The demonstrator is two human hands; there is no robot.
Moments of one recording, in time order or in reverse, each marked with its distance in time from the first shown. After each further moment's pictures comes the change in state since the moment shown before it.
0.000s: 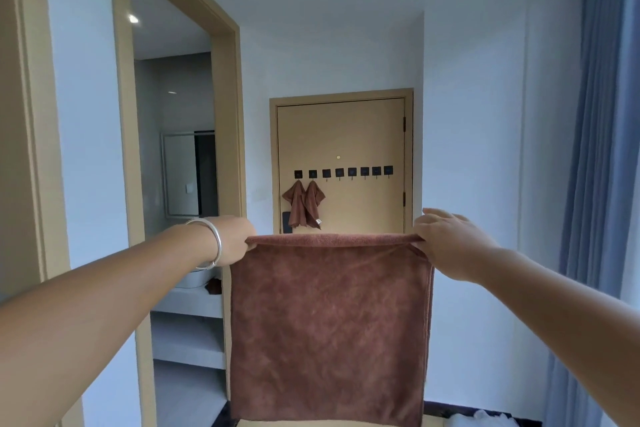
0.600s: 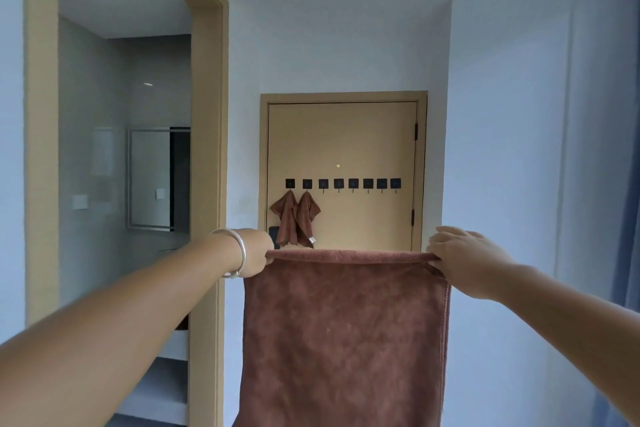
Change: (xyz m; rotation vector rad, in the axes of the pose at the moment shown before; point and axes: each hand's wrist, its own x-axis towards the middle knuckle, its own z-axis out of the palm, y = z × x) left_hand 0.301 -0.064 0.077 -0.018 -0.046 0.048; right_hand 0.239 0.036 0.155 -0.136 -0.063 0.005
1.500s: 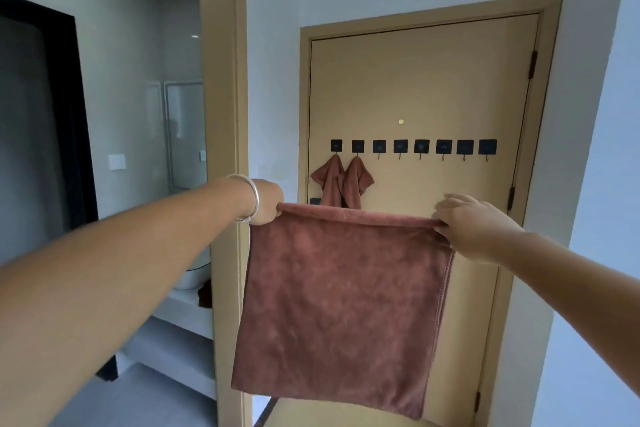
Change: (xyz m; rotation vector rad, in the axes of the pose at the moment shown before) left_hand 0.338 -0.049 0.048 0.091 -0.095 -0.191; right_hand 0.353 0.051 0.247 0.203 -0.022 -0.109
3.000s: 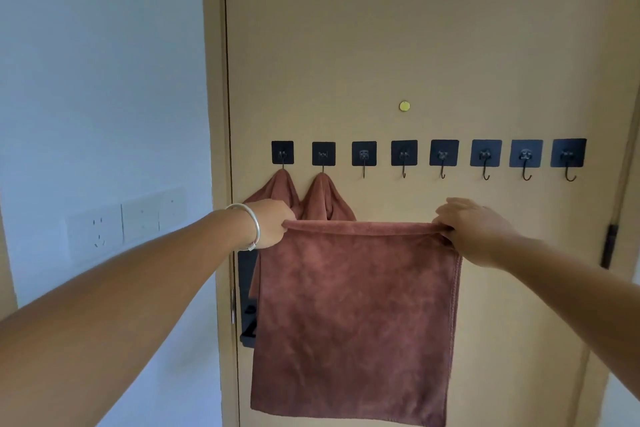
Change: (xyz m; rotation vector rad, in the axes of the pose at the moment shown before) left_hand 0.696 -0.001 0.082 -0.235 0.137 0.317; right_hand 0.523 0.202 0.289 -0.017 0.009 0.165
